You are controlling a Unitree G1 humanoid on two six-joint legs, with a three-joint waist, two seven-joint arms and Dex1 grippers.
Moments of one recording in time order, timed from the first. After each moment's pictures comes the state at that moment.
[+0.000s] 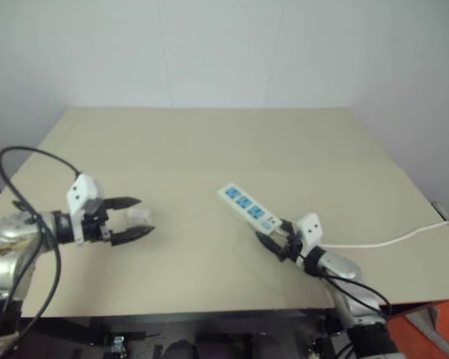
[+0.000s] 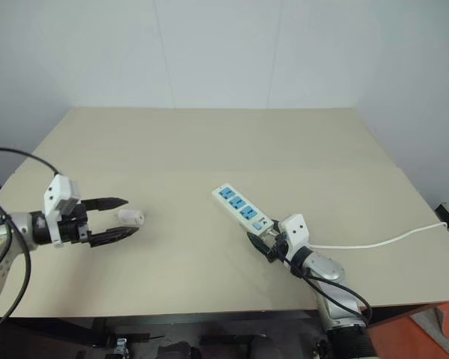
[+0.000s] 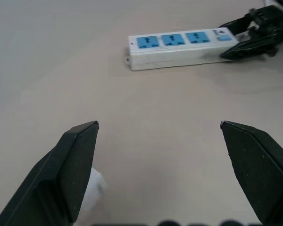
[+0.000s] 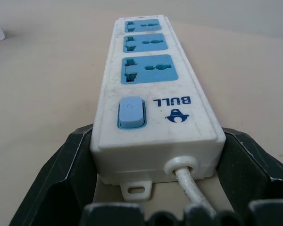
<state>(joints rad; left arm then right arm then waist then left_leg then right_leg) -0.37 0.95 0.15 -0.05 -0.46 0.49 -1.15 -0.20 -0.31 0.02 0.10 0.20 0.10 0.64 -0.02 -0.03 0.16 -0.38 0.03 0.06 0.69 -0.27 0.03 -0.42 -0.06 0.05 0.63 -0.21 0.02</state>
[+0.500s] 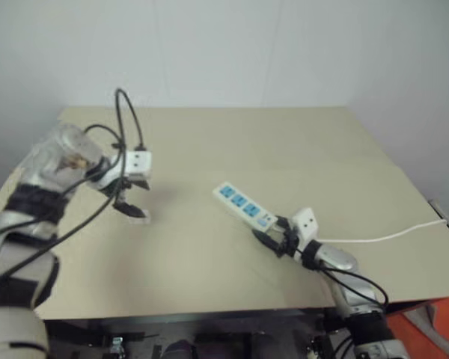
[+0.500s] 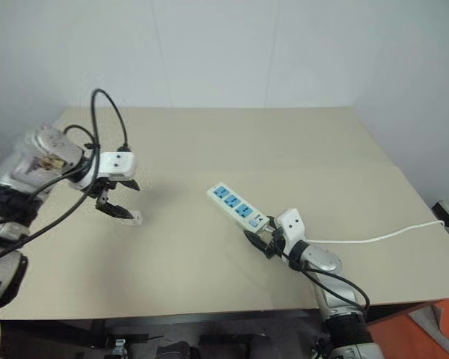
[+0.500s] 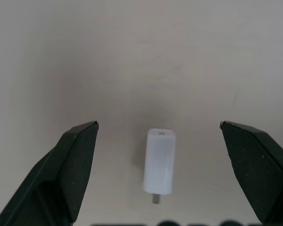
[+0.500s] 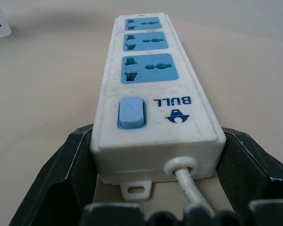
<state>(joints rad) -1.17 0.85 -0.51 0.73 0.20 0.09 -1.59 -0.27 -0.33 0.04 0.16 0.20 0.10 0.69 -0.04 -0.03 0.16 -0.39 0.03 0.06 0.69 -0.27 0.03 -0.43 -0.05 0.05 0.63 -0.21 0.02</state>
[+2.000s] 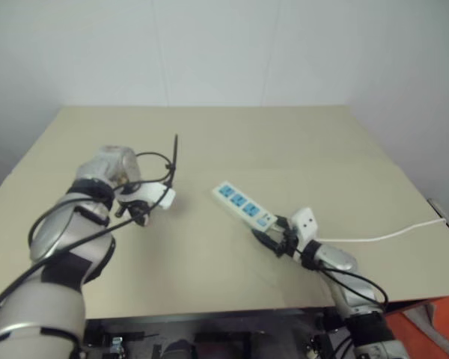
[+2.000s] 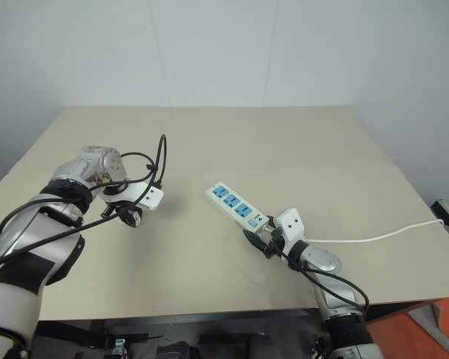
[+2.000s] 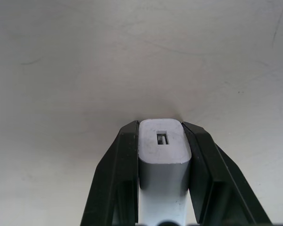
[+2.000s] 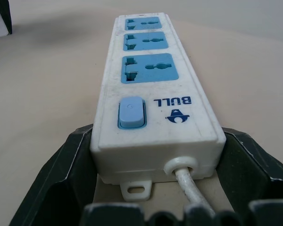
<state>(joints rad) -1.29 0.60 -0.61 1.22 0.58 -0.29 -1.47 -0.26 -0.33 0.04 0.14 0.20 0.11 0.67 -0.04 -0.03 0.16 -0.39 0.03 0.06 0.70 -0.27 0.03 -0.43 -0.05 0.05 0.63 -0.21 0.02</state>
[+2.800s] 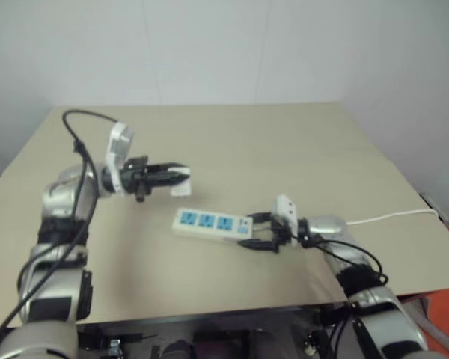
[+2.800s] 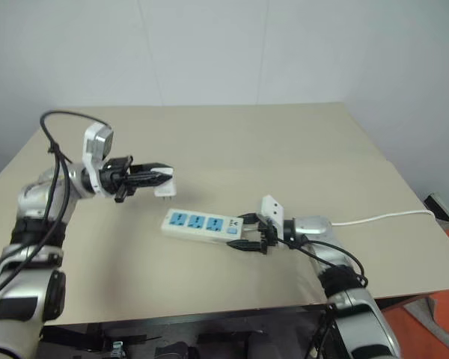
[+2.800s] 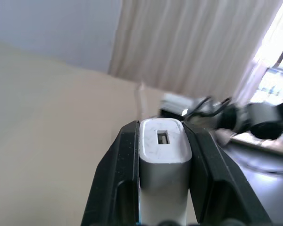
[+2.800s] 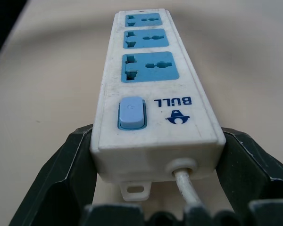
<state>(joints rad) -0.78 0.63 0.11 0.40 -0.62 0.61 -1.53 -0.68 -0.38 0.21 0.59 0.21 -0.11 1.37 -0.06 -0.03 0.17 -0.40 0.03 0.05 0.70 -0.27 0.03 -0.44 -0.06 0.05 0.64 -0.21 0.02</state>
